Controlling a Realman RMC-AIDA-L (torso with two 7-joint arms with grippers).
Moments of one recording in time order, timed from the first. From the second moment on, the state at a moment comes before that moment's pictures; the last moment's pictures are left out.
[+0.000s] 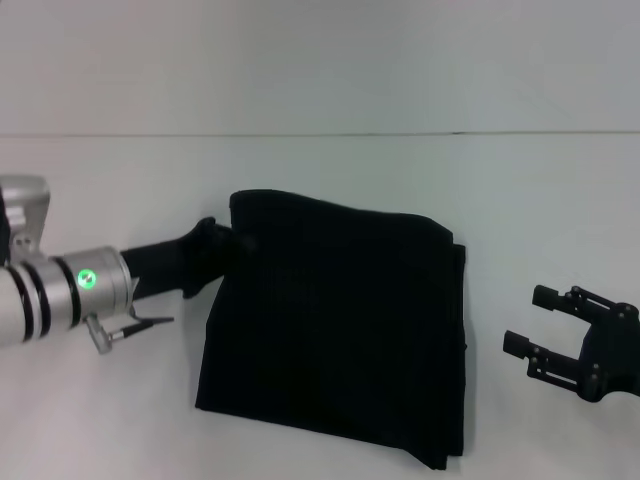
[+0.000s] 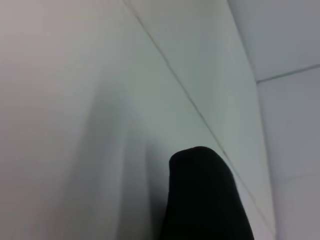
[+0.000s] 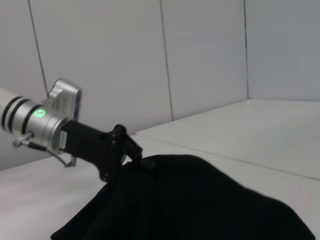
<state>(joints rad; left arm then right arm) -0.67 -2.08 0.55 0.33 2.00 1.10 -2.38 0.37 2.06 -0.49 -0.41 -1.92 -1.54 0.92</state>
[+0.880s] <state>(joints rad) -0.60 -2.01 0.60 0.42 1.93 1.22 -2.10 0.39 2.08 -0.36 -0.40 -1.92 -1.53 0.92</state>
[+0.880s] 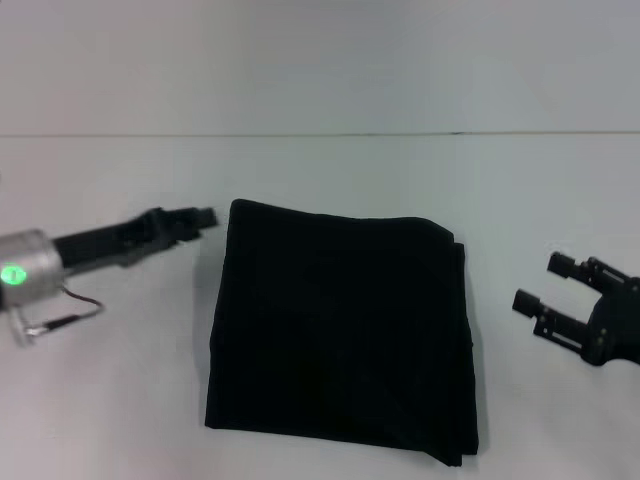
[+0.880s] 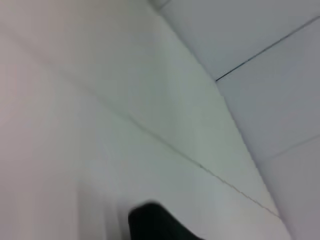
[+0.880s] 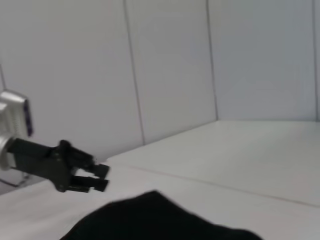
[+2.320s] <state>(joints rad) -0.37 -2.09 0.61 0.66 2.08 1.64 -1.28 0.33 2.09 -0.48 -0.29 -1.95 -1.49 0.69</state>
